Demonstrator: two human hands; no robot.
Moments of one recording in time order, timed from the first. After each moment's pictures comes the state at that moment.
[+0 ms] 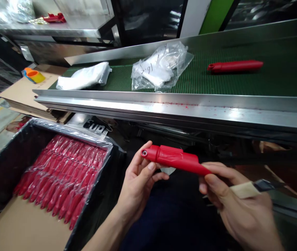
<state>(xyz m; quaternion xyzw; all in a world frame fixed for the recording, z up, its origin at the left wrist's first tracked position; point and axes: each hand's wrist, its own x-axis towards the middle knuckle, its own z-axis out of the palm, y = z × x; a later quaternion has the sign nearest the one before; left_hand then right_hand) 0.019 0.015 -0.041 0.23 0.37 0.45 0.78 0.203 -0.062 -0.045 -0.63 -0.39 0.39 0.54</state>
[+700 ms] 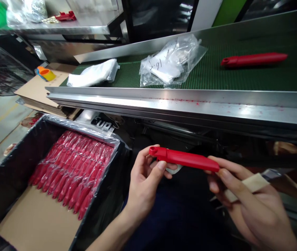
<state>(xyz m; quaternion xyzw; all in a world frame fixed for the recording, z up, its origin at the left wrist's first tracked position) 0.020 0.007 -0.039 0.34 0.43 0.47 0.69 0.201 -0.056 -0.042 -0.61 -0.25 0.49 0.57</state>
